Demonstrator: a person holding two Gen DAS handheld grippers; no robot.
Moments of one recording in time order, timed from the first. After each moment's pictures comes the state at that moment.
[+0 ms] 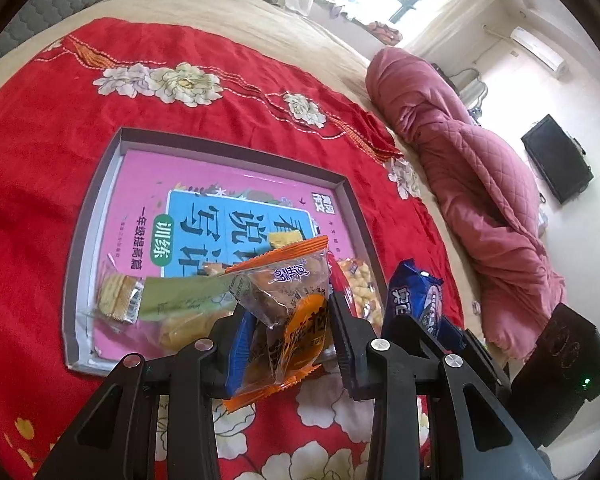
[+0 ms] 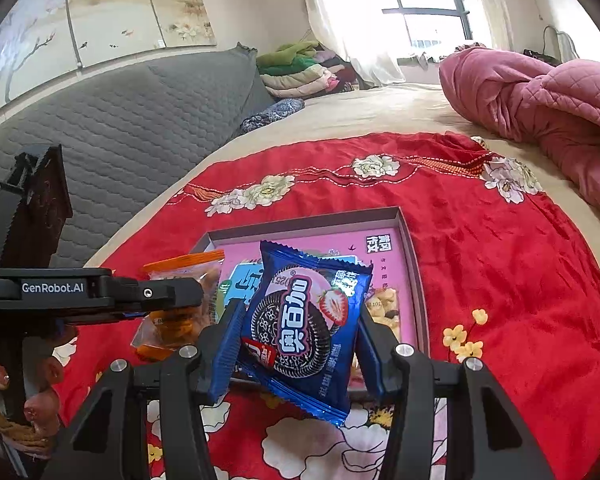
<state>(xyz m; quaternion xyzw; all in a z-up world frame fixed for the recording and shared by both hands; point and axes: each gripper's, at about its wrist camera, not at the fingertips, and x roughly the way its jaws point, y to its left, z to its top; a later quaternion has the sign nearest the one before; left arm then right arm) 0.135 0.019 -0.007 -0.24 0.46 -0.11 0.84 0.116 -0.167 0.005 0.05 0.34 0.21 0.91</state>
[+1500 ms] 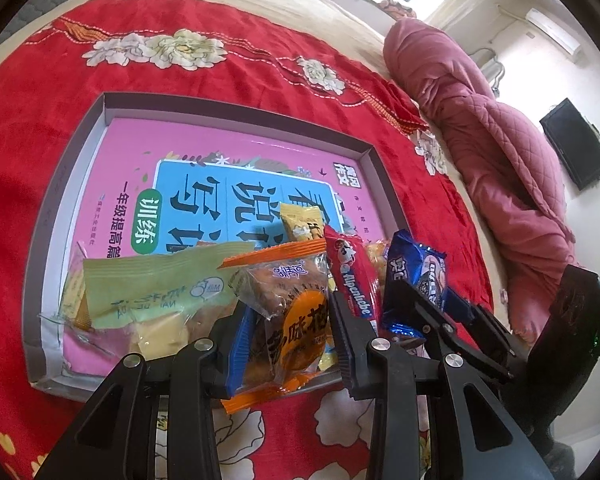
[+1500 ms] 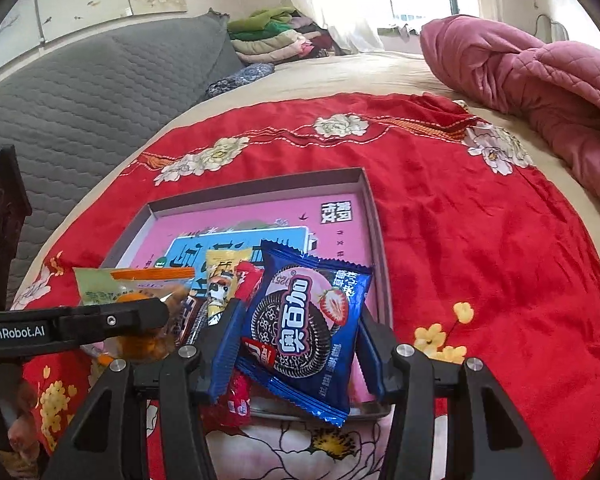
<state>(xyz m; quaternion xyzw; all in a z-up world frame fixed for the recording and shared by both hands) 0.159 0.000 -0.046 -0.22 0.50 -0.10 0.83 0.163 -0.177 -0.038 0.02 0.41 0.17 0.90</state>
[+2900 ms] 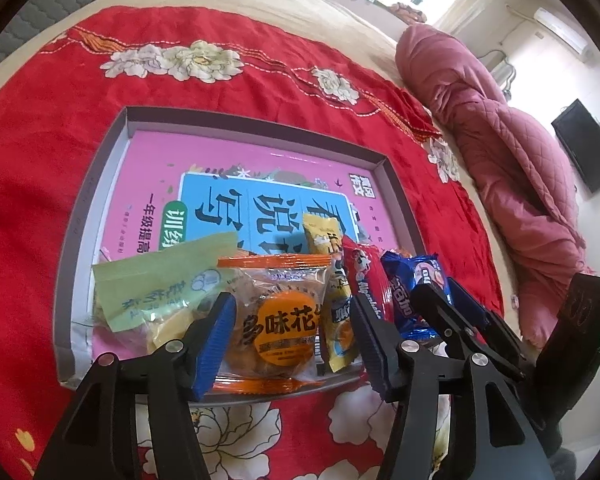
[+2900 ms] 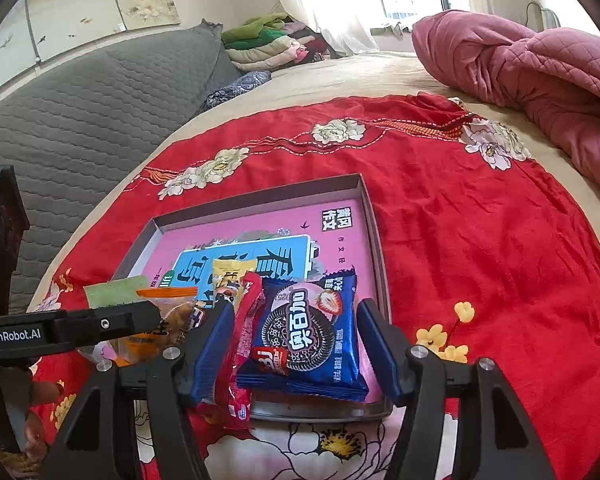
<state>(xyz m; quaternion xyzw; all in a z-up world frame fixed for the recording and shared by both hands) 0.156 0.008 -0.035 -0.21 0.50 -0.07 0.84 0.164 -0.185 -0.031 0.06 0.40 0.17 0.90</state>
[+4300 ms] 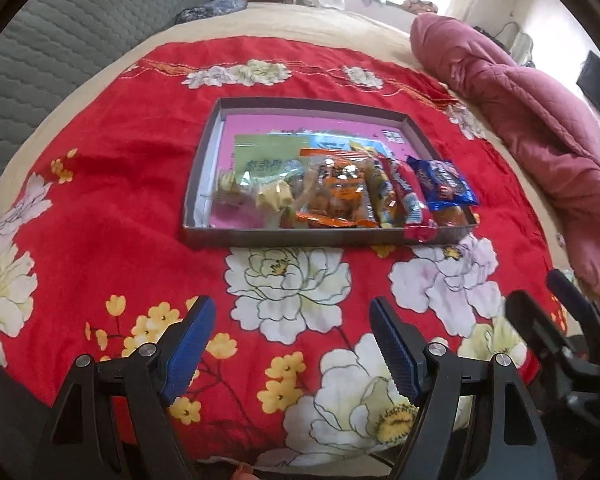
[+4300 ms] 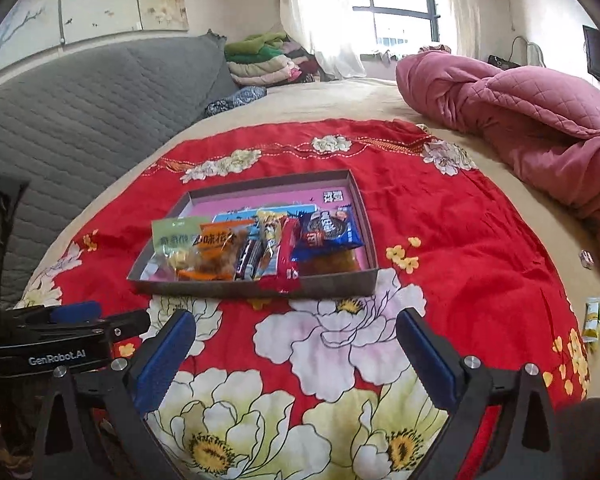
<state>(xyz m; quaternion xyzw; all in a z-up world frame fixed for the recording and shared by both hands) 0.017 0.001 -0.009 -0.09 0.49 0.02 0.87 0.017 -0.173 0.013 0.01 0.37 0.12 0.92</state>
